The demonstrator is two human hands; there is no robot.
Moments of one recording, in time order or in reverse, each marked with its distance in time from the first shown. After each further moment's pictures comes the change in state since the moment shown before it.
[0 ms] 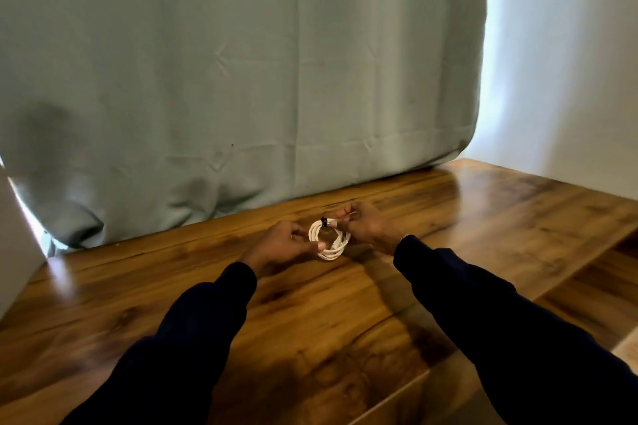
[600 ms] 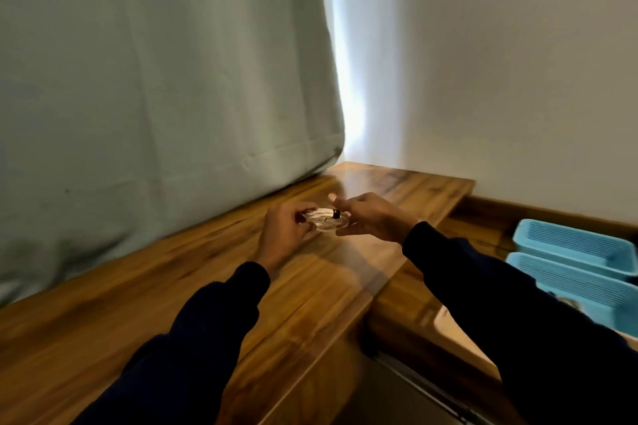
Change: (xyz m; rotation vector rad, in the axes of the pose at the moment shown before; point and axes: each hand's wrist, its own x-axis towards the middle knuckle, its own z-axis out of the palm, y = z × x) left_hand 0.045 0.188 0.149 -0.046 0.193 0.638; right_hand -0.112 0.024 -0.215 0.294 0.269 0.227
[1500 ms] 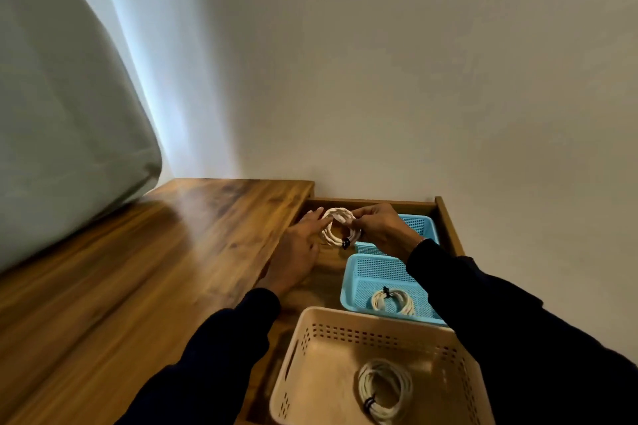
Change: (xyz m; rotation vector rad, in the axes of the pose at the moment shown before) left_hand 0.071 0.149 0.300 -0.261 -0.380 0.373; right_hand -0.057 0.086 -0.296 0.075 0.700 0.094
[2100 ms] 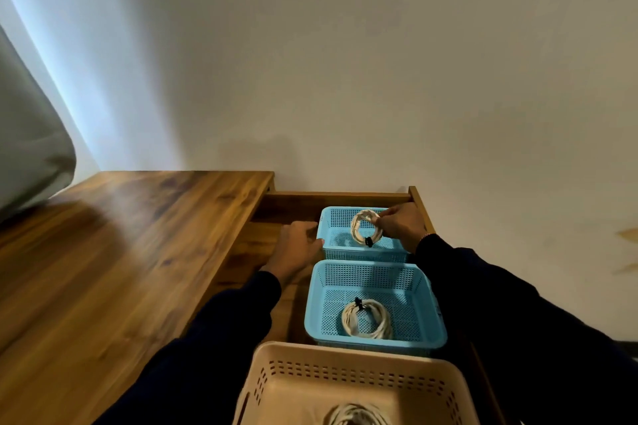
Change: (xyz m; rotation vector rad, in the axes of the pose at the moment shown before) left_hand 0.077 -0.019 0.096 -0.007 -0.227 -0.263; right_hand 0.106 0.079 -0.113 -0.313 0.422 0.075
